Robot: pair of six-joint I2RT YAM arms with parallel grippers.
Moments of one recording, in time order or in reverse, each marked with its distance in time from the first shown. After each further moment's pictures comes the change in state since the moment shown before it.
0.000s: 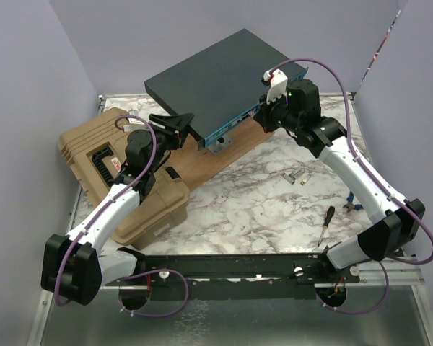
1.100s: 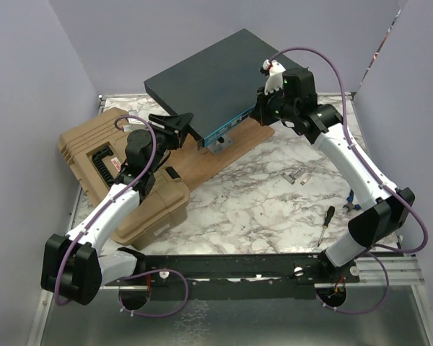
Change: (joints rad) left arm 0.000 0.000 0.000 0.000 -0.004 0.005; right arm -0.016 0.129 0.181 -0.130 -0.064 0.116
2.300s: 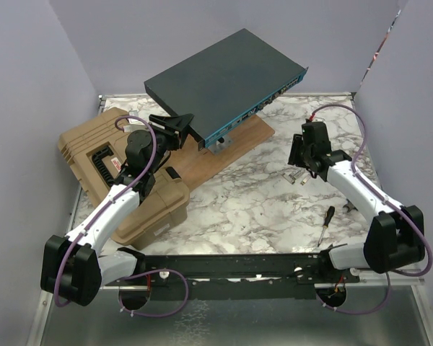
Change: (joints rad) left arm -0.002 -0.008 -0.003 -0.009 0.000 0.008; right arm -0.198 -0.265 -0.730 0.172 0.407 0.273
